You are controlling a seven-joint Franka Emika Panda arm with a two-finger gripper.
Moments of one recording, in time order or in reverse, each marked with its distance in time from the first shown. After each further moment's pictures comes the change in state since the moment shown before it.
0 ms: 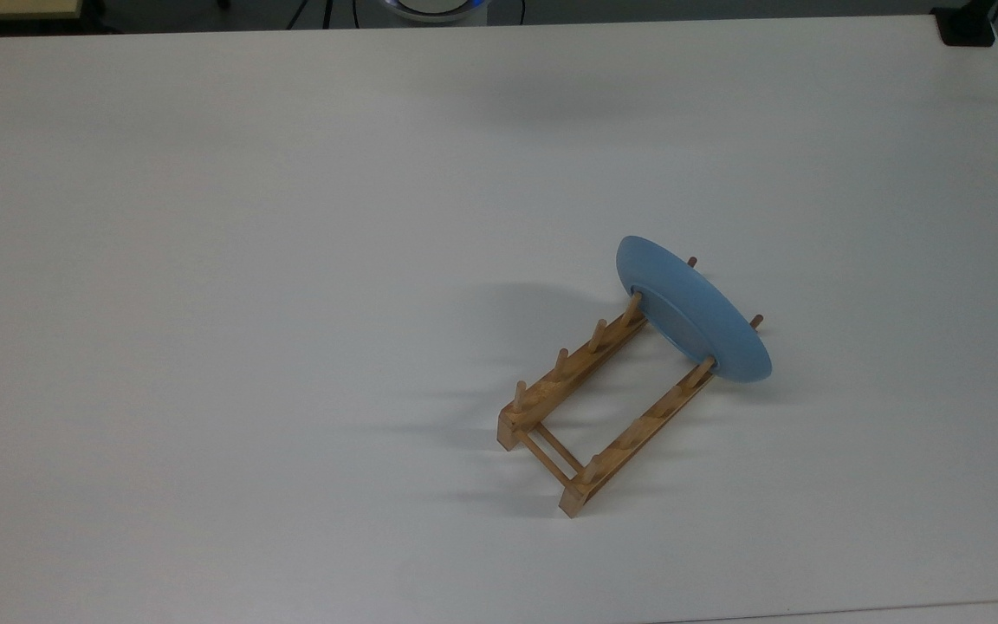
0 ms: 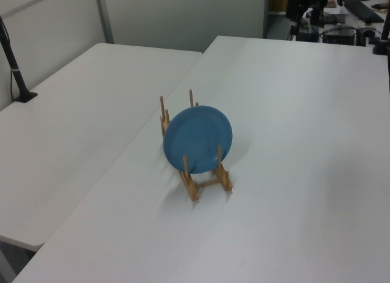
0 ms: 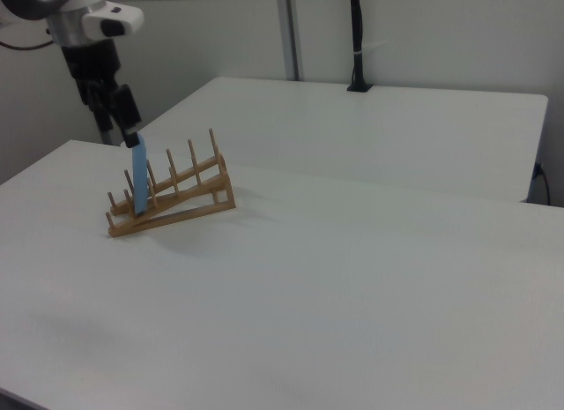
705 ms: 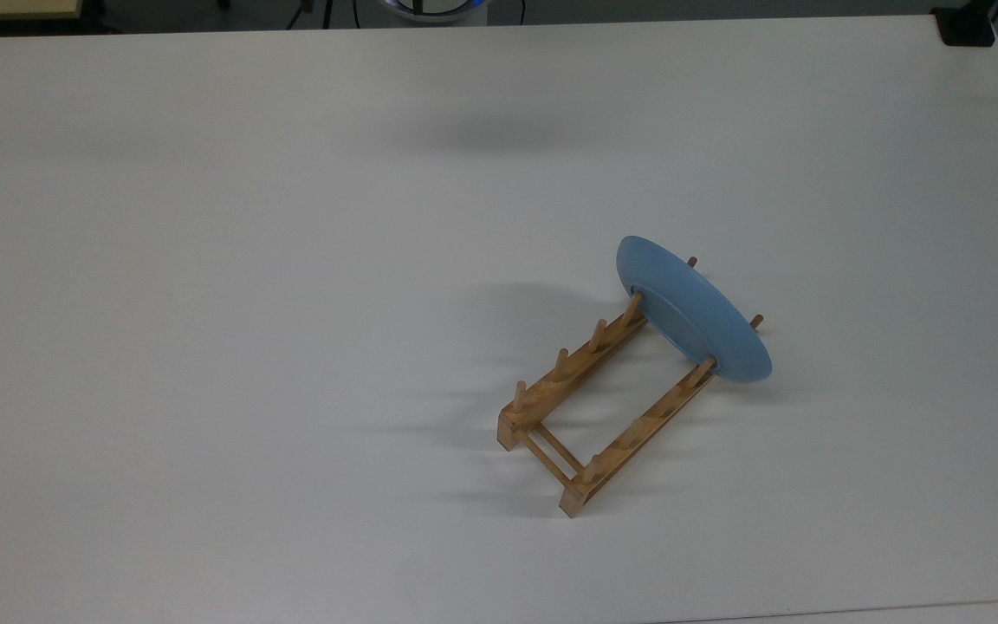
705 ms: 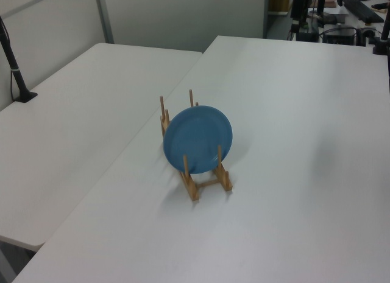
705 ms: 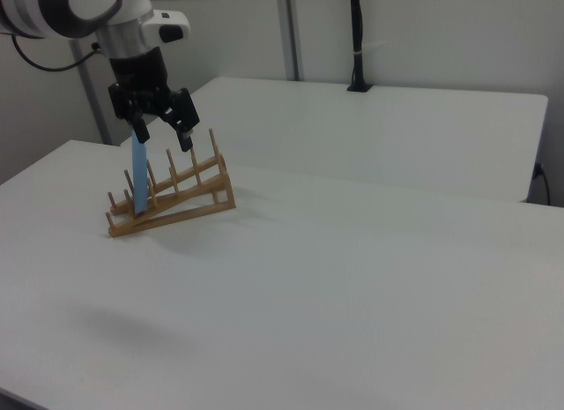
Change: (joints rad) arm -0.083 0.022 -0.047 -0.033 0.000 0.109 -0.455
